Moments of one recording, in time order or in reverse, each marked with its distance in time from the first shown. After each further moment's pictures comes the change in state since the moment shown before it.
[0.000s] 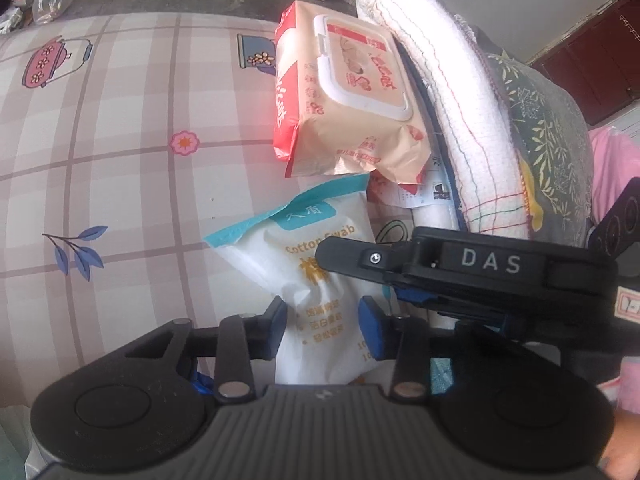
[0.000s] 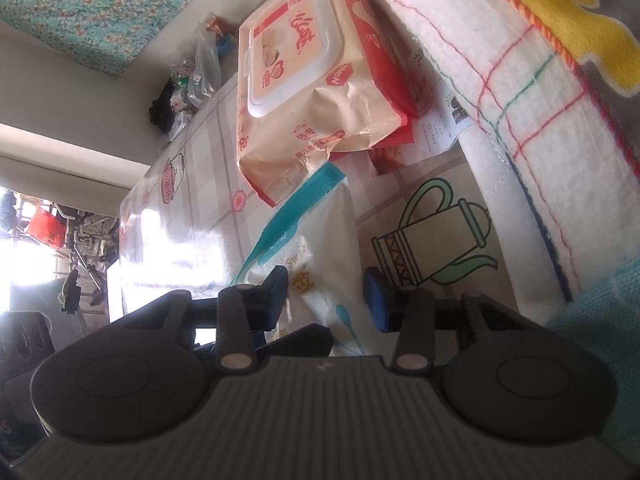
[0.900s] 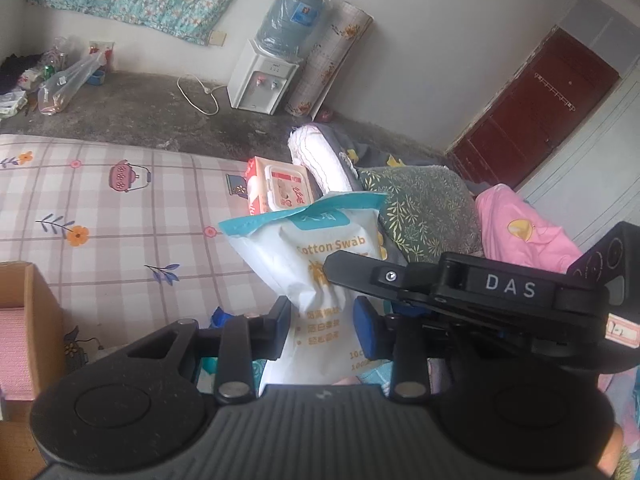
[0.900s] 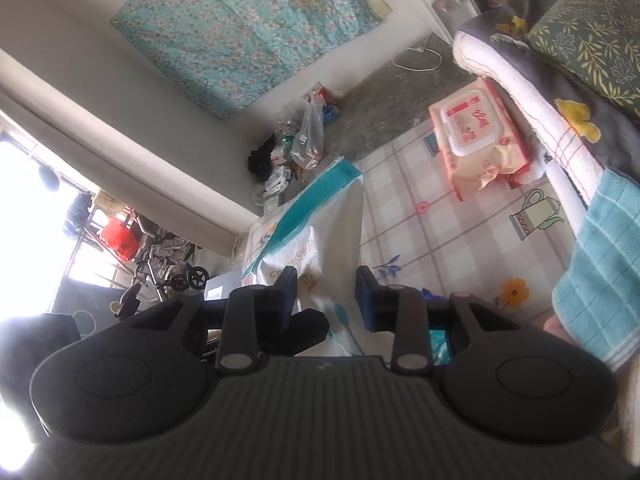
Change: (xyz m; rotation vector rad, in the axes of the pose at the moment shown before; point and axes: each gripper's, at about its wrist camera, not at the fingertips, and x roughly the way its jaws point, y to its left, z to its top) left arm -0.255 -0.003 -0.099 0.069 -0.333 -0.132; right arm -0.206 0.157 -0.152 -0.196 -0.245 0.182
